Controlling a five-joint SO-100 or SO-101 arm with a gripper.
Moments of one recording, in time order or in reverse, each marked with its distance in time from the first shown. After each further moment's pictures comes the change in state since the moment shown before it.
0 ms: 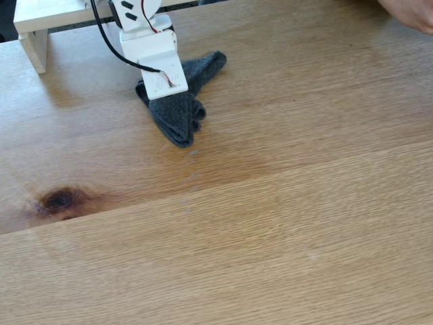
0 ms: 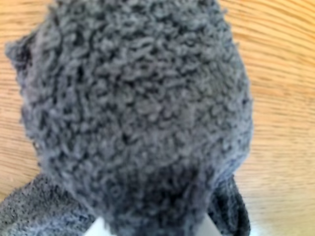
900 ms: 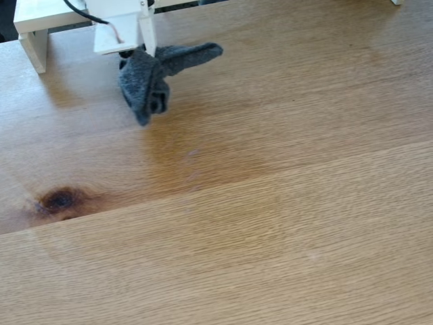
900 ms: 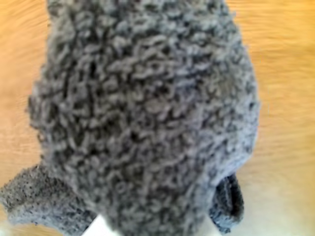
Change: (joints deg) arm 3.1 55.4 25.8 12.6 9.0
